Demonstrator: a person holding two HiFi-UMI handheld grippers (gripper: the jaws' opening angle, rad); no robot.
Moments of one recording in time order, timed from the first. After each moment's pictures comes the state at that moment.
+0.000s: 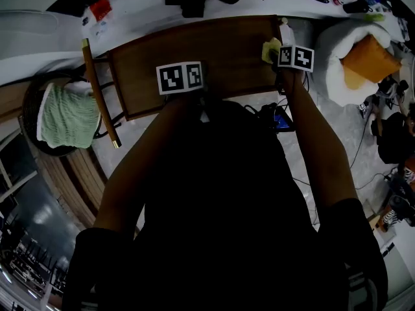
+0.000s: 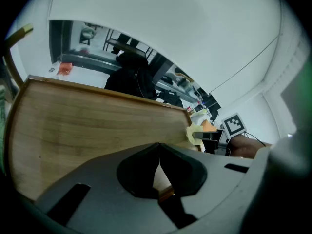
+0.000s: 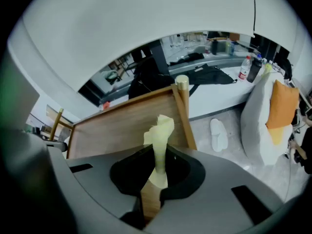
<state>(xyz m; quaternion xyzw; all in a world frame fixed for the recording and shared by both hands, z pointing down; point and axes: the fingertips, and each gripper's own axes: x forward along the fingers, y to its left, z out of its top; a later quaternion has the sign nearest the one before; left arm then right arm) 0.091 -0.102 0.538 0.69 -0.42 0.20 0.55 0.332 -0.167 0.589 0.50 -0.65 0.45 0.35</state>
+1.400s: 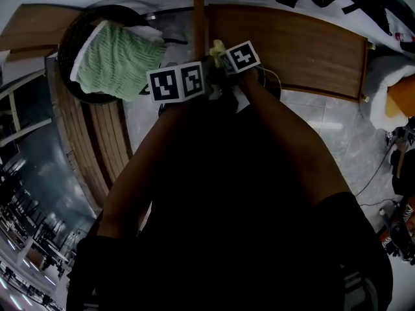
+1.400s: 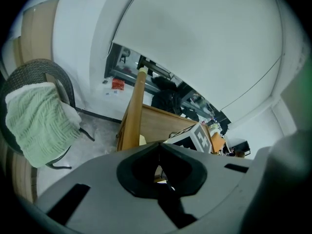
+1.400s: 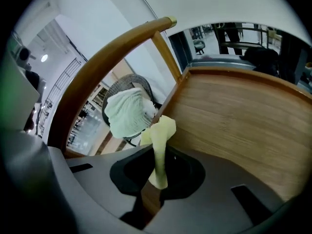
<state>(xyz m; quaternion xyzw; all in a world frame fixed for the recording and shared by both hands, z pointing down) -0.222 0.027 0.478 0.65 -0.51 0.15 0.55 -0.210 0.000 0.627 0.19 -0.82 0.34 0.43</state>
